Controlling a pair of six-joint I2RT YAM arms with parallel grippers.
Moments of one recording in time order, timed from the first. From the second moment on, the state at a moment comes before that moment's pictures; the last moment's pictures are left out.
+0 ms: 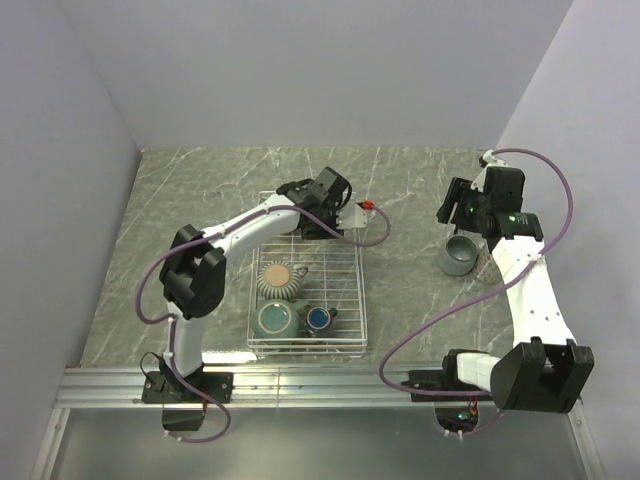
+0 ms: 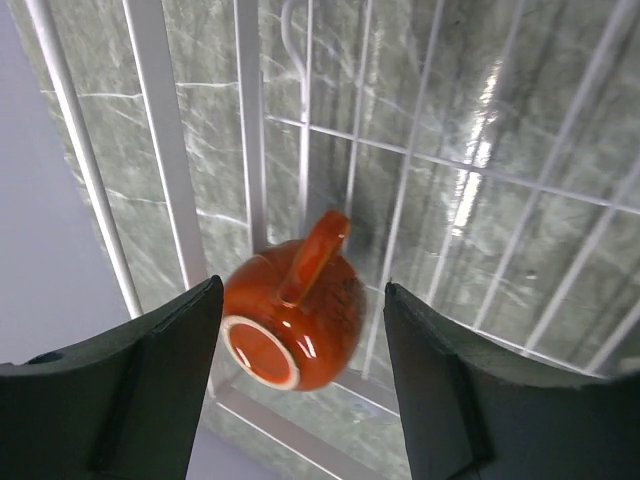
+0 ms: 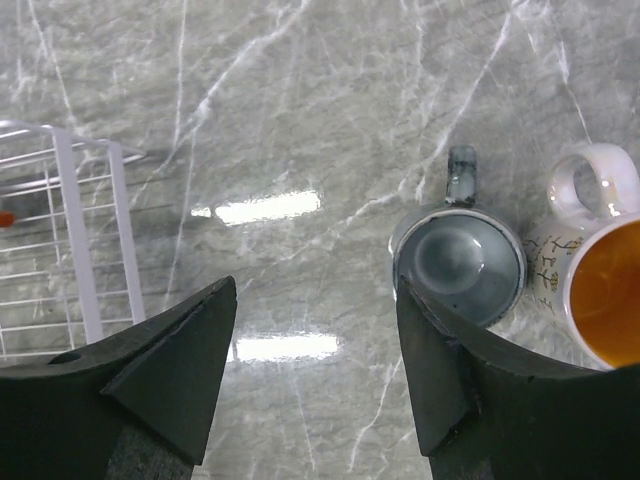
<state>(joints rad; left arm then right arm) -0.76 1.96 1.69 -0.72 -0.18 0.86 -0.09 1.20 1.14 -0.64 -0.11 0.21</state>
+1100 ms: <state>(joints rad) -0.74 2.18 1.83 -0.86 -0.33 1.00 -0.08 1.19 1.12 -0.64 -0.15 0.20</state>
